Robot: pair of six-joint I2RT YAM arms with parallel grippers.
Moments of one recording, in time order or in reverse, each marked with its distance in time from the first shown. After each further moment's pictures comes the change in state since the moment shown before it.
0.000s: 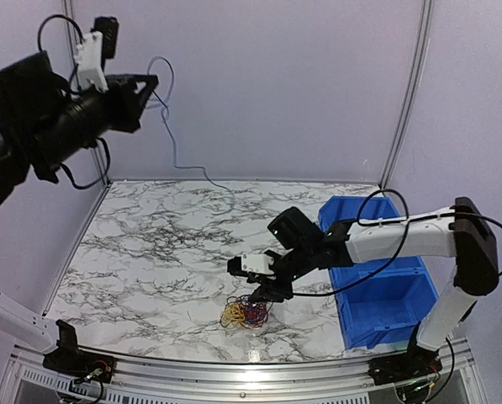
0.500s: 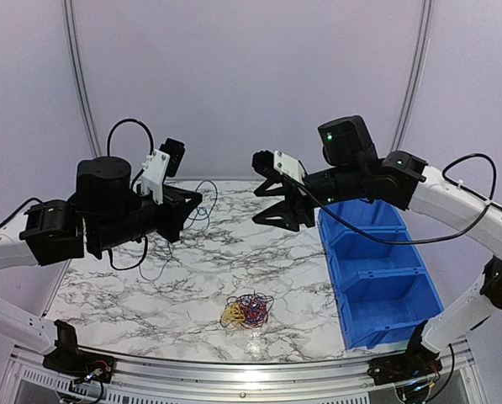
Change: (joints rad) left arm 0.000 -0.091 -0.603 0.097 0.222 -0.191; right arm -0.100 -0.285 0.378 -0.259 -0.082 0.021
